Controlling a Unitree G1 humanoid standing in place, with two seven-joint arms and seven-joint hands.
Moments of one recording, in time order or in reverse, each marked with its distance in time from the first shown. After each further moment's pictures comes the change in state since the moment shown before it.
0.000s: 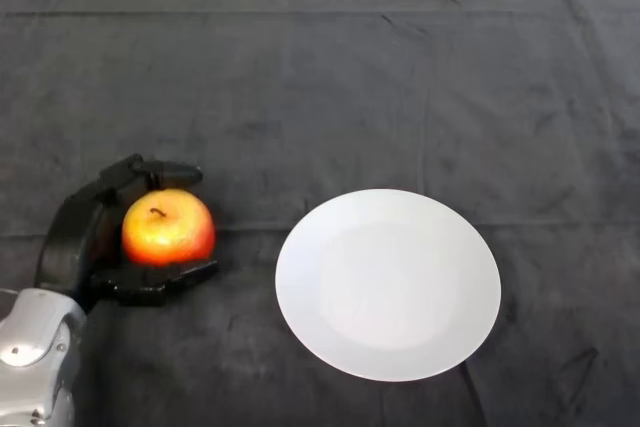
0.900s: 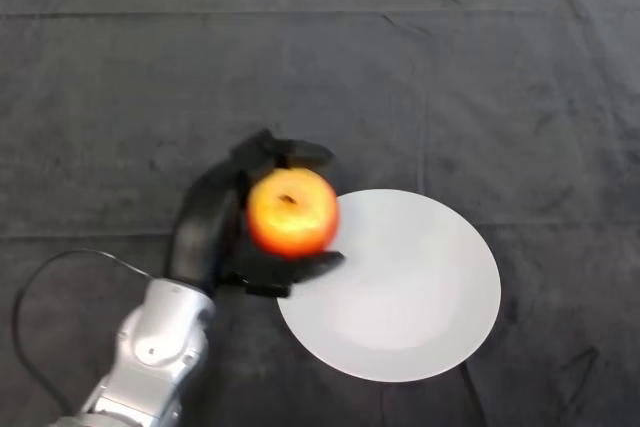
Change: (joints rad) left arm 0.014 -0.063 -0.478 -0.125 0.020 -0.099 0.328; right arm 0.000 0.000 0.000 0.000 0.000 0.000 -0.001
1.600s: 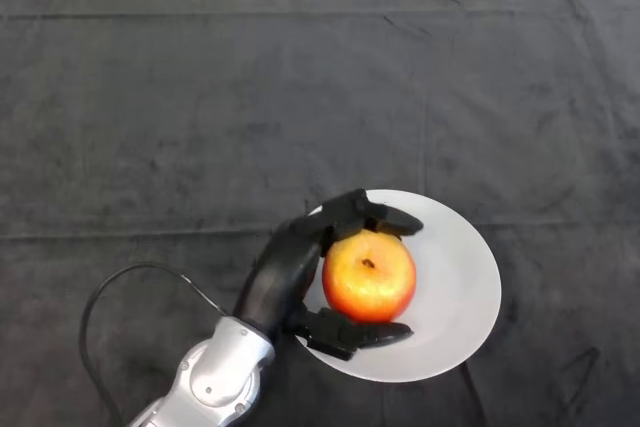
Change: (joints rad) left arm -0.015 0.008 -0.198 0.060 -0.004 -0.057 0.013; right arm 0.000 0.000 0.000 0.000 0.000 0.000 0.000
